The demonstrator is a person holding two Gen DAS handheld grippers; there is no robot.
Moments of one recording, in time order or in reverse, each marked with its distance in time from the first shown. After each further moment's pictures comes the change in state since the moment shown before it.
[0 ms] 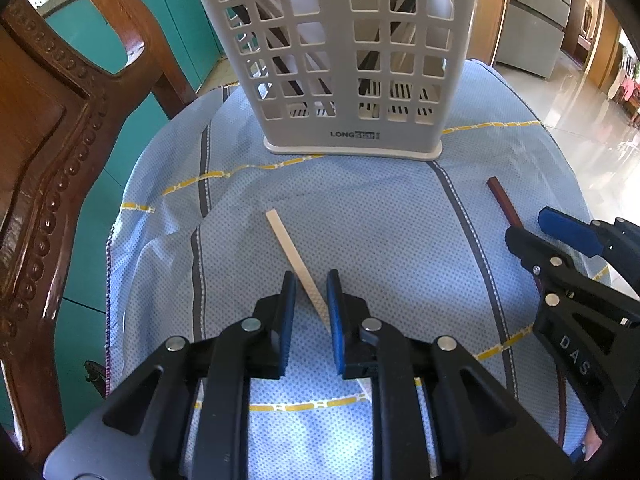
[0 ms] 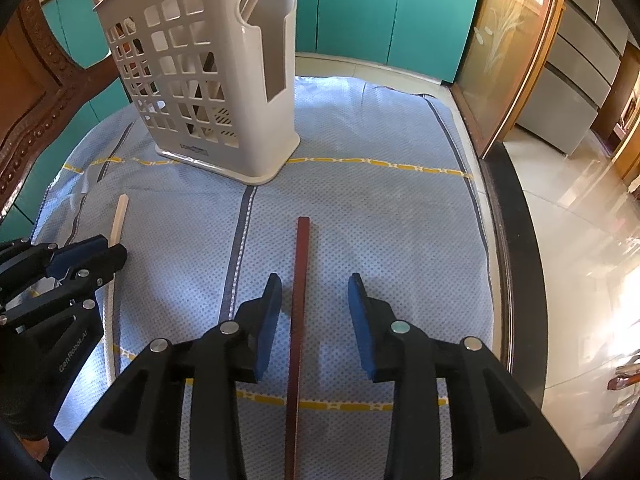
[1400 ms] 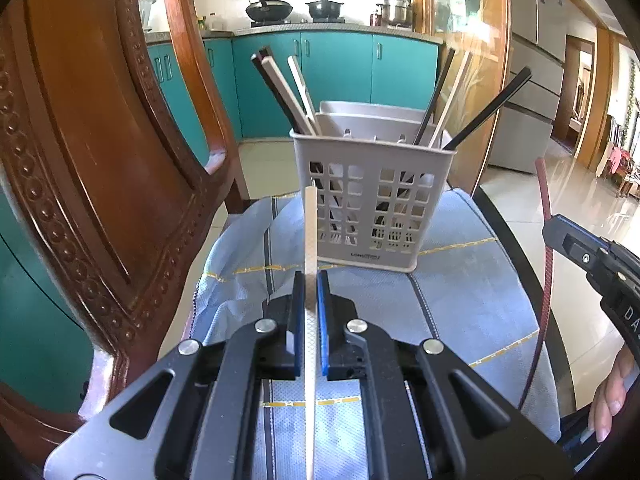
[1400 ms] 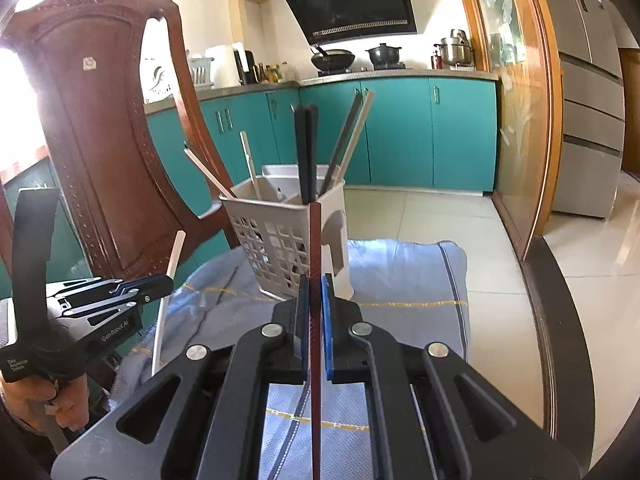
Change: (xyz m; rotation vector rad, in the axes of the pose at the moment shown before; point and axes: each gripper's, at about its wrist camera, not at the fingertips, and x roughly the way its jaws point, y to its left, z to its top) left arm -0.124 0.042 -0.016 -0.138 -0.365 -0.043; right arm -0.142 -0.027 -0.007 0.021 -0.513 0.277
